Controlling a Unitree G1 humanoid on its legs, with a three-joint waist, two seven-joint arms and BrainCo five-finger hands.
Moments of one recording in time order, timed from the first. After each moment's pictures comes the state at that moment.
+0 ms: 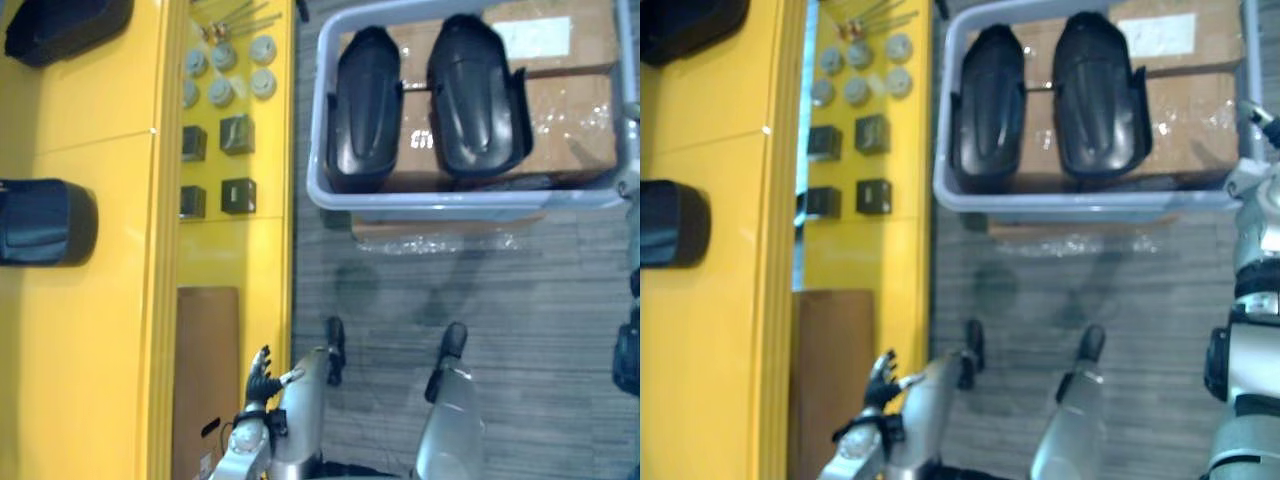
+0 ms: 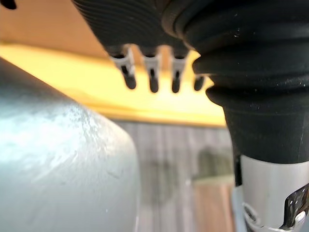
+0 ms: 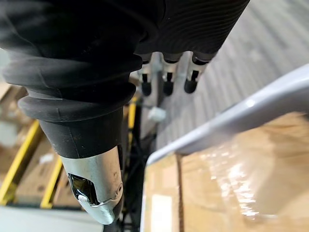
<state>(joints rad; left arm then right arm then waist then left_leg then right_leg) 0.10 0.10 -0.34 0.57 -0.31 -0.22 0.31 -1.05 -0.92 0.03 0.97 0.38 -0.09 -0.26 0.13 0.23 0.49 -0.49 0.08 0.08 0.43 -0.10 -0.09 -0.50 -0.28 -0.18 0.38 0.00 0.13</state>
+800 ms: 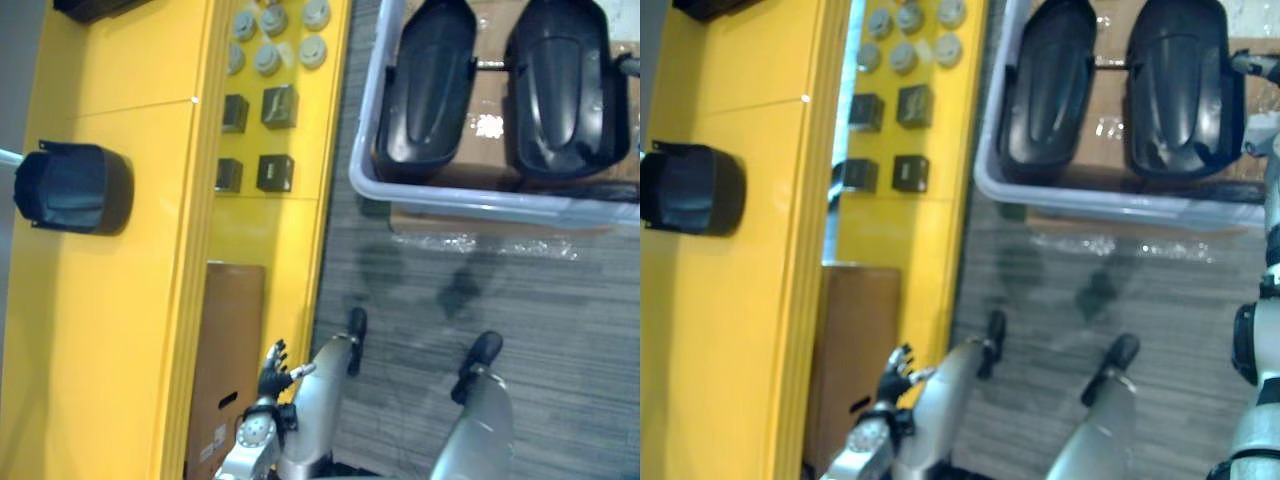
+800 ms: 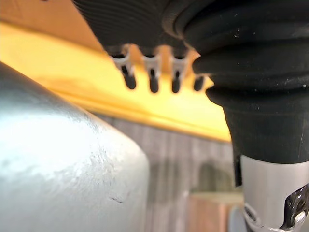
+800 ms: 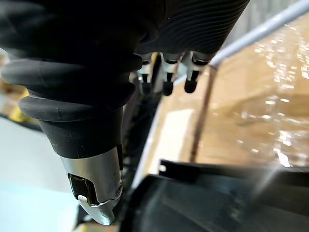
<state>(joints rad) 0.04 0.10 -0.45 0.62 -0.40 -0.26 0.26 -1.19 -0.99 0.24 1.01 0.30 0.10 -0.22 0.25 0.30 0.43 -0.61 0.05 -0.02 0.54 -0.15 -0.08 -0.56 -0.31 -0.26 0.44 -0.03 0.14</state>
